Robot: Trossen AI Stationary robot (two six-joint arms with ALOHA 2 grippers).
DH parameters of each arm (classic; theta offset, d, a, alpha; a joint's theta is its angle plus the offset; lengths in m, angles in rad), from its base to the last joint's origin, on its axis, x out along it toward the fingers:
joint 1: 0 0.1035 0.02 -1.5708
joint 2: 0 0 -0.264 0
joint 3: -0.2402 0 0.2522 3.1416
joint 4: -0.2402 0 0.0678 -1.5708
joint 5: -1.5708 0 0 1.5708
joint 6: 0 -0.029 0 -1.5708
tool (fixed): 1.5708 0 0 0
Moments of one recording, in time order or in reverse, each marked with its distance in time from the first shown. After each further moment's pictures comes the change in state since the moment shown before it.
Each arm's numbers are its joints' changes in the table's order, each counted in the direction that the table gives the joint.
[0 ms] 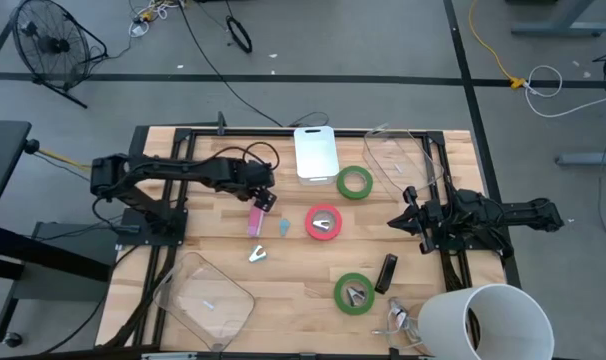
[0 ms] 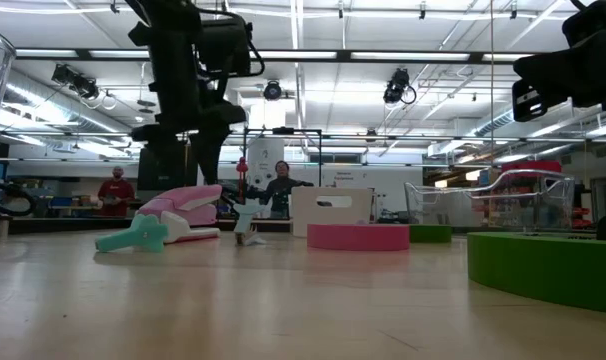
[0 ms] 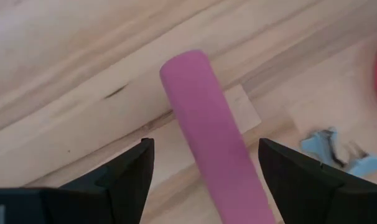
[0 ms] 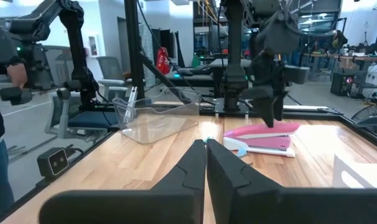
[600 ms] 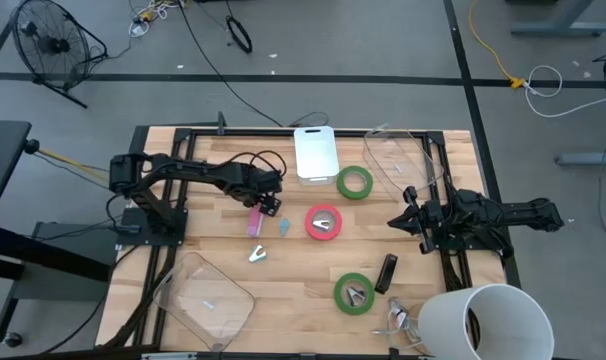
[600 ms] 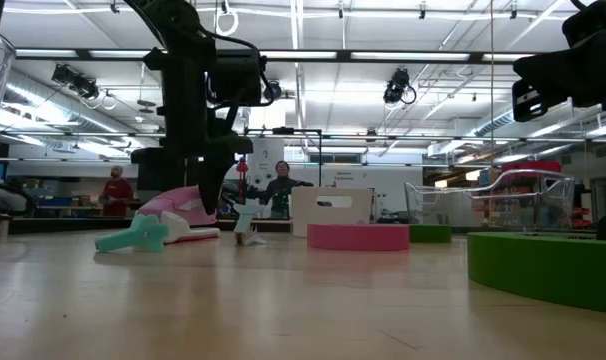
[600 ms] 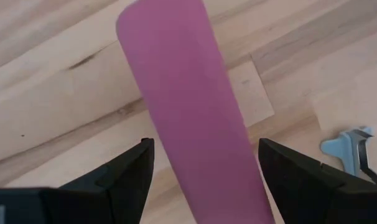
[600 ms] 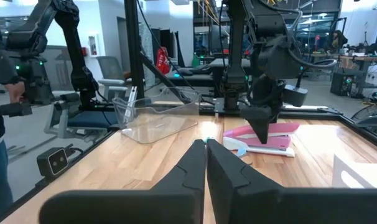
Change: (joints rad) left arm 0.000 0.136 0.000 0.044 -0.075 0.073; right arm 0.000 0.000 0.000 0.000 0.000 0.000
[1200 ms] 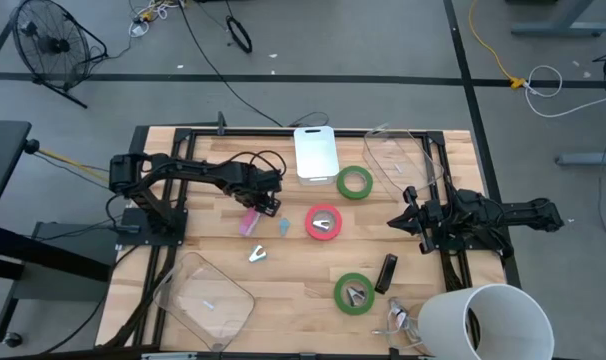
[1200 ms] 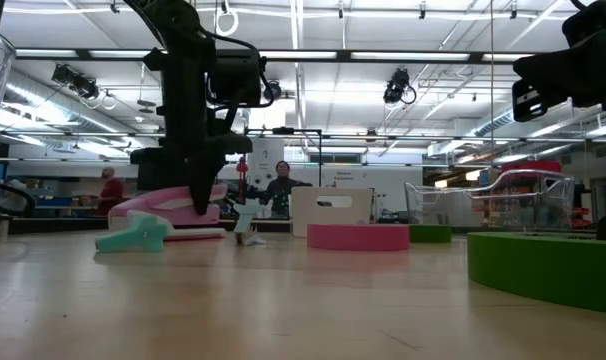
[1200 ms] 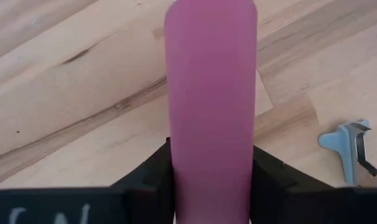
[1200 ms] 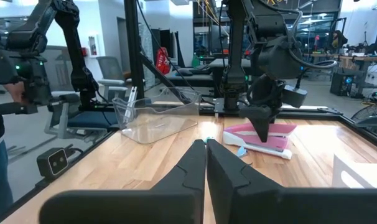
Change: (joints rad) left arm 0.000 -0.001 0.000 -0.006 -0.032 -0.011; right arm 0.000 0.000 0.000 0.000 0.000 0.000
